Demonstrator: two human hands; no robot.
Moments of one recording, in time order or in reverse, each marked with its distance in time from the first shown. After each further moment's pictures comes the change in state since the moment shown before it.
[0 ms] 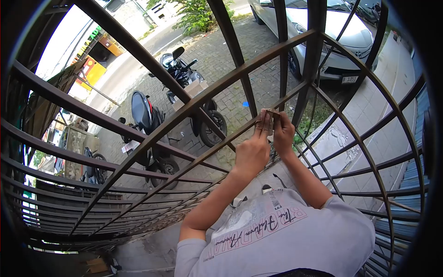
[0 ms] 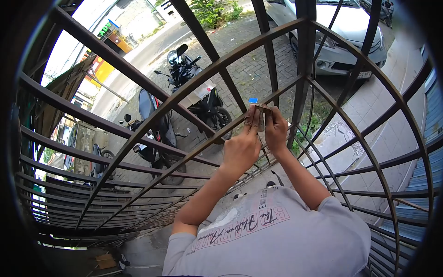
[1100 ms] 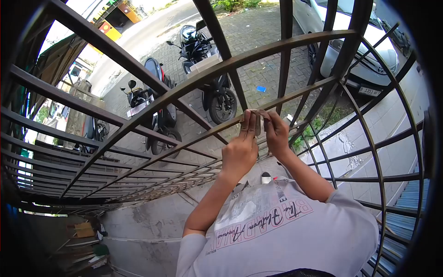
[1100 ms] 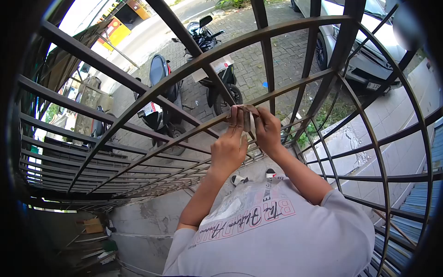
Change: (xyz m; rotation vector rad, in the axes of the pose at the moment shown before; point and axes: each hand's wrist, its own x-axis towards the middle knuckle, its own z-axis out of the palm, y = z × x) left_hand -0.081 -0.033 -0.006 0.060 0.176 -0.263; right_hand -0.047 -0.037 0.044 0.026 -0.353 -0.057
